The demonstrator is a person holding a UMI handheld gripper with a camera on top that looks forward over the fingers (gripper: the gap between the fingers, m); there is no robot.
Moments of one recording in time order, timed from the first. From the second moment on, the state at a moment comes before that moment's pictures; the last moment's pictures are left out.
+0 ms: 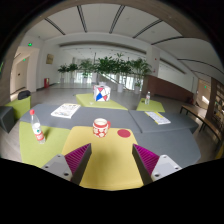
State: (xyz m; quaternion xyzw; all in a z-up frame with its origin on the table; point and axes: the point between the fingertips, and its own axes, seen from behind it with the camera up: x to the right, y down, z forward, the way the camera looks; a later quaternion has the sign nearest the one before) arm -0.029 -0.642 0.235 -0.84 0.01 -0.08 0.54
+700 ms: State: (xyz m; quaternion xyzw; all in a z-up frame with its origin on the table) arm -0.322 -0.608 0.112 -0.86 -0.09 0.03 0.50
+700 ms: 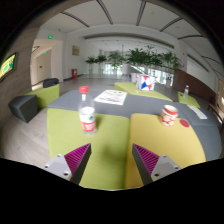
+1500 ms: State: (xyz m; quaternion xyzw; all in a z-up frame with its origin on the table) arm -0.475 -0.404 0.071 -0.81 -0.08 0.05 0.58
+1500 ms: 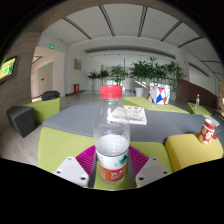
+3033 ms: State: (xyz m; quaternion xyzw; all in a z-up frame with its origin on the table) arm -0.182 -0.372 0.269 -0.45 0.40 0.74 0.31
